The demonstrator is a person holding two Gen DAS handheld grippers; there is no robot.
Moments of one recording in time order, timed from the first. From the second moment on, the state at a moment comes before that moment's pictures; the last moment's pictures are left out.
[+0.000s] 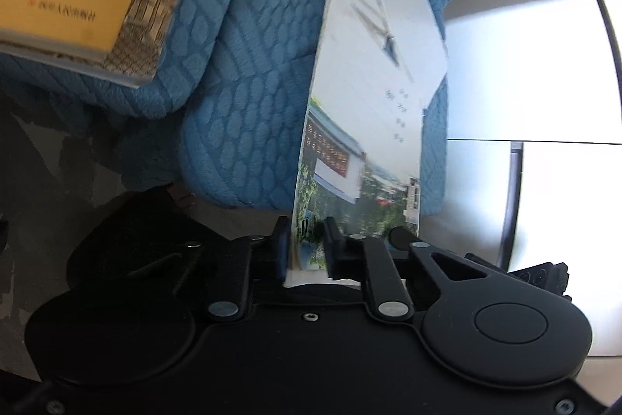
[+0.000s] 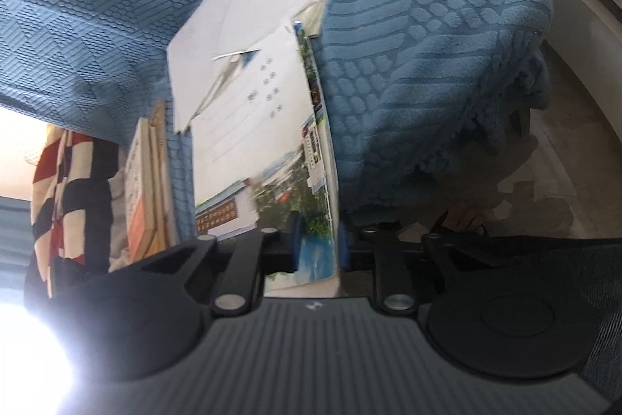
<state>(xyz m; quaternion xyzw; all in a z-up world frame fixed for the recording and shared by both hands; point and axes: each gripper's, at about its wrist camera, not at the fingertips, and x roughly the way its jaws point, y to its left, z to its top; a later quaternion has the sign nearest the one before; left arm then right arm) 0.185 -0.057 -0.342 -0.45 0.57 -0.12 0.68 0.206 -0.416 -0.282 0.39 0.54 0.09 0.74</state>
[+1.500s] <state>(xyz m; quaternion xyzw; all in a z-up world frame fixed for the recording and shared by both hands) 0.148 0.113 -0.151 -0.52 0.40 -0.13 0.74 0.266 -0.281 -0.093 0.33 0.47 0.22 0.78</state>
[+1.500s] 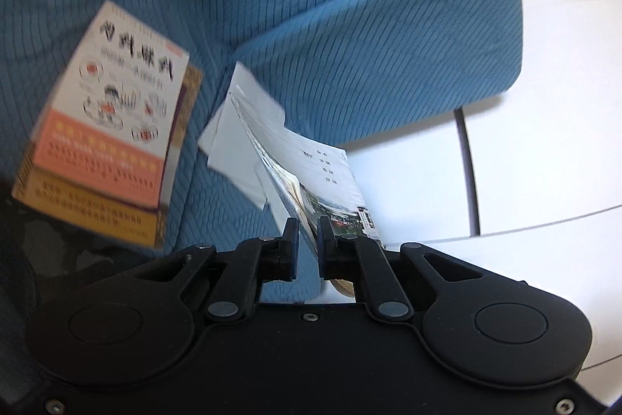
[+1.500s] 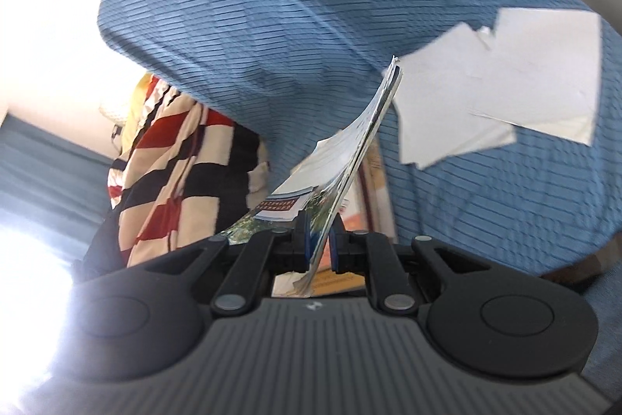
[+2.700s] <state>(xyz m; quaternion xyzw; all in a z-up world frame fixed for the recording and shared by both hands) 0.186 0.255 -0.260 -0.54 0.44 -0.05 0.72 0.385 -0.125 -0.185 0.22 0.55 0.28 0.76</state>
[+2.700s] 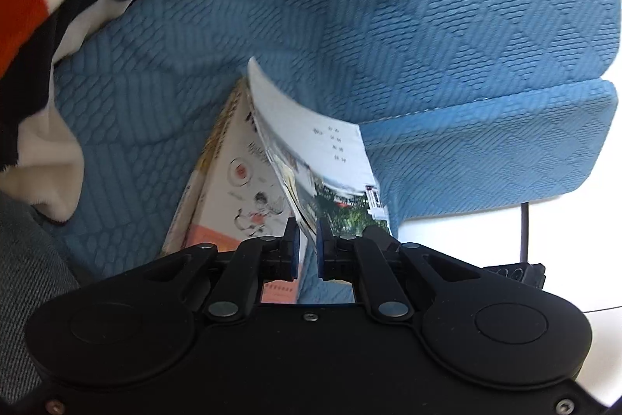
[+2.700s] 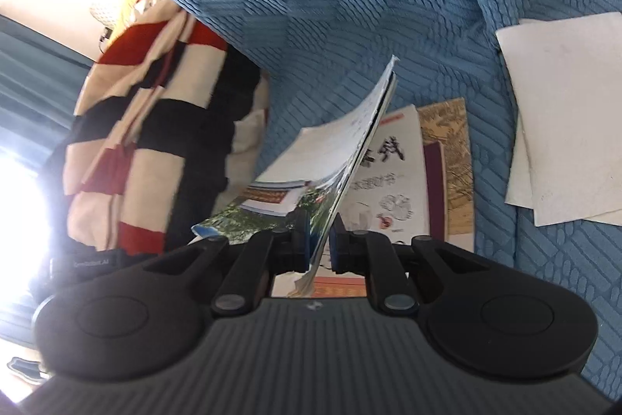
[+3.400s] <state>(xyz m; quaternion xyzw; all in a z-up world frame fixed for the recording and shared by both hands) 0.189 0.209 -0.300 -0.43 0.56 -0.03 0.71 0.371 -0.129 -0.243 0.16 0.59 0.26 0.75</state>
